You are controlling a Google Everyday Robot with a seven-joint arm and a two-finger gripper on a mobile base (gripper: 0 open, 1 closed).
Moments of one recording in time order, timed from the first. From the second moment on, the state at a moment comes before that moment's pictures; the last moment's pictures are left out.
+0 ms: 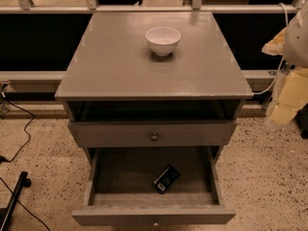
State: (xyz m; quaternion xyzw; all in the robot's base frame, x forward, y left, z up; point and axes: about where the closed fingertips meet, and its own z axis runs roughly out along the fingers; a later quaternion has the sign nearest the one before) arm 0.438 -0.217 0.976 -0.60 0.78 -0.03 0.16
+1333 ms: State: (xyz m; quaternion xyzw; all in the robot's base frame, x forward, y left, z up) arm 0.393 -0.143 0.855 -0.62 0.74 0.09 0.25
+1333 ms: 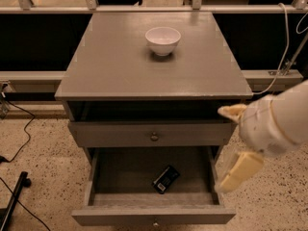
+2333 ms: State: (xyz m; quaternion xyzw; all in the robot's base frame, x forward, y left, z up) arm 0.440 -0.141 0.768 -0.72 0.65 -0.03 0.25
